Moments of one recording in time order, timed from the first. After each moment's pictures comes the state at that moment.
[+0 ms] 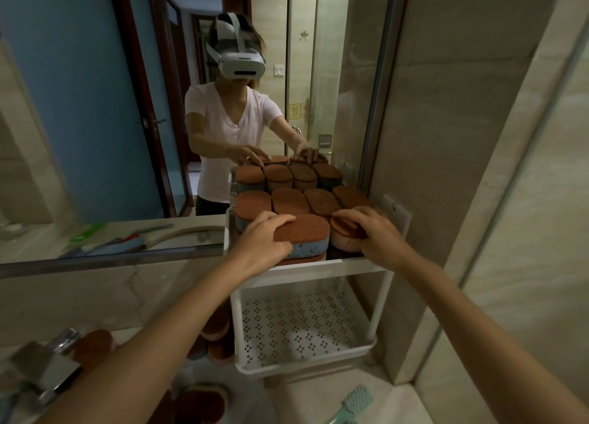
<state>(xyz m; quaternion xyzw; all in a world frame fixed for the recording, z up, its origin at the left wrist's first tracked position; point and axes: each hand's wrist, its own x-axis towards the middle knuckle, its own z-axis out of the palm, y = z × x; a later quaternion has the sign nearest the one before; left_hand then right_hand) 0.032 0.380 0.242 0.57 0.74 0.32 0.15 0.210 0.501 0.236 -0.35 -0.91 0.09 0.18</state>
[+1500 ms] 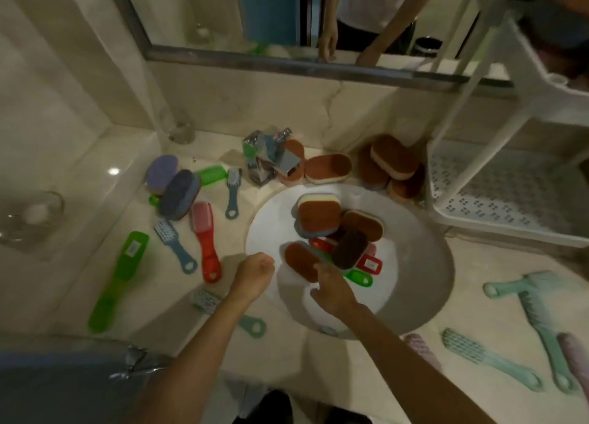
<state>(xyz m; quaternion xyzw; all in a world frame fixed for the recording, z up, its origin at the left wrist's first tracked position) -0.095 0.042 -0.022 0.14 0.90 0.26 0.32 0.009 0.162 -0.096 -0.28 -0.89 0.32 -0.14</state>
